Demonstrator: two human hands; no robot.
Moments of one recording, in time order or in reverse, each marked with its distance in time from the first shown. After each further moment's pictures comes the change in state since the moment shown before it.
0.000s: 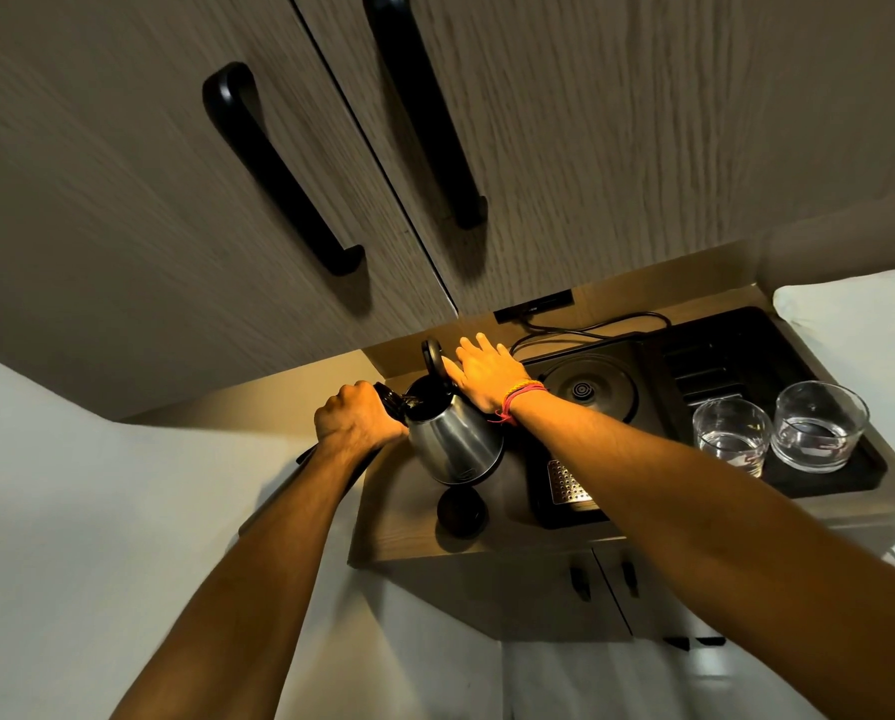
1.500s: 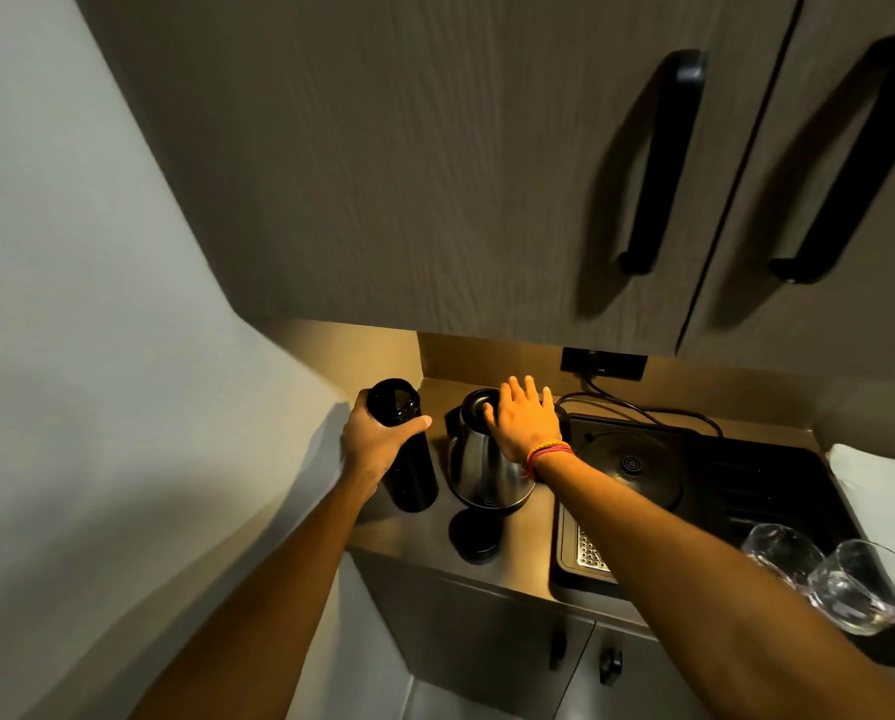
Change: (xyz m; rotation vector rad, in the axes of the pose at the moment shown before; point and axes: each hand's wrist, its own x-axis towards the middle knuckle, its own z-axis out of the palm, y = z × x) left_hand -0.028 -0.066 0.077 -1.301 0.274 -0.289; right_hand 0.016 -0.066 0.007 0.085 -0.041 0.201
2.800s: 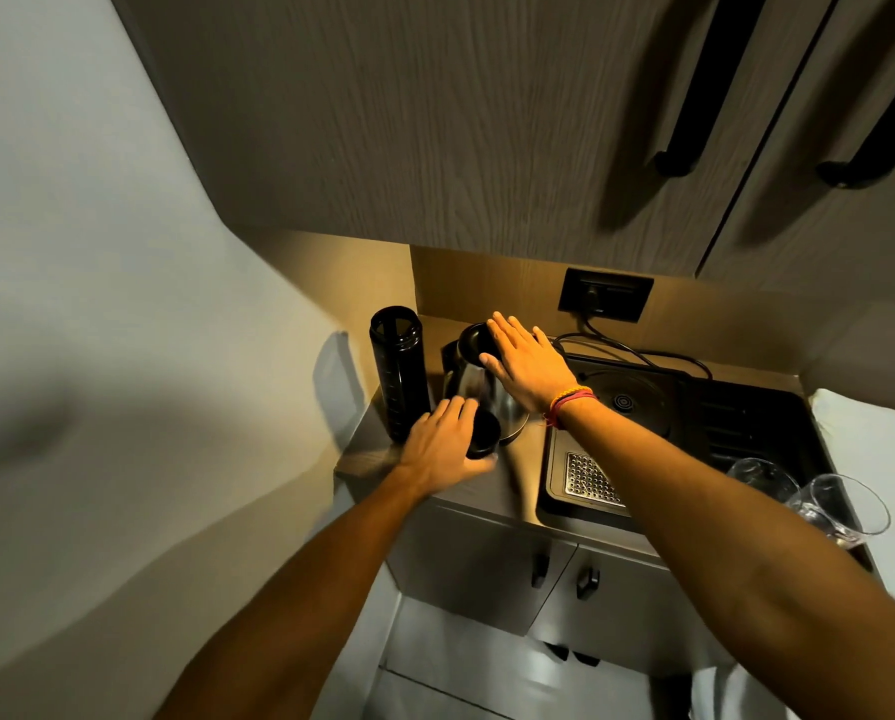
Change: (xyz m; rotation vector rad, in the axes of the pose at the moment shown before) left_hand -0.084 -0.034 0.061 0.857 -0.452 0.677; right_hand -0.014 0.023 0.009 -0.020 0.022 -0.259
